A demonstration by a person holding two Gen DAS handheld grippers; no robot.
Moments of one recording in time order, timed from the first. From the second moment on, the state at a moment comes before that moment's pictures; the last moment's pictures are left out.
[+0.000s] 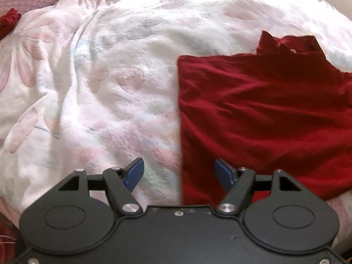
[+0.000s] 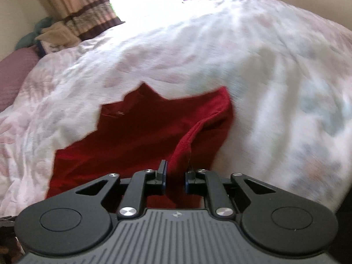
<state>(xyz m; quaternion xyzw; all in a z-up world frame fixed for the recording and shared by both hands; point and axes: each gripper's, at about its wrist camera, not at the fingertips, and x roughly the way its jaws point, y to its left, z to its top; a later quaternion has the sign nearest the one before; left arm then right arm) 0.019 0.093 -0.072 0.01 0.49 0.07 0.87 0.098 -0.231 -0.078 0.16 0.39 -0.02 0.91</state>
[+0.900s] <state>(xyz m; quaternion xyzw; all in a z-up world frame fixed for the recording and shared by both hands) -0.012 0.191 -0.061 -0.04 0.49 0.14 0.86 0.121 0.008 -0.079 0.09 0.43 0.24 0.87</state>
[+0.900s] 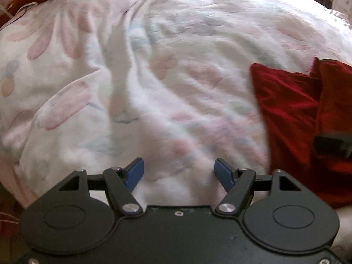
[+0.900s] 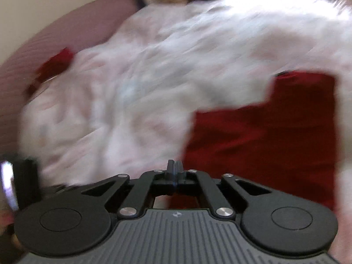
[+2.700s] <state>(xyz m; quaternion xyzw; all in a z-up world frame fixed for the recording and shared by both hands) 0.049 0.041 0.007 -0.03 0.40 -0.02 0.91 0.123 -0.167 -0.127 -0.02 0.47 -0.04 0.88</state>
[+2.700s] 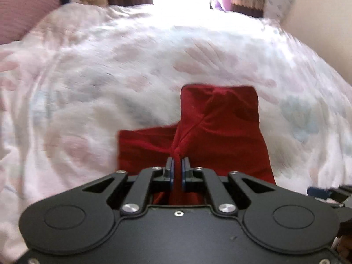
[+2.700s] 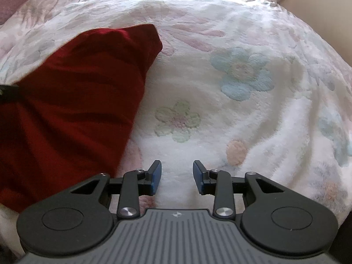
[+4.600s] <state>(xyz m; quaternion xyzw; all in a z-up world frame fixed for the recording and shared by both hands) 0.061 0.085 -0.081 0.01 0.51 0.05 0.86 0.155 -0.071 -0.134 -0.02 0.48 0.12 0.87</state>
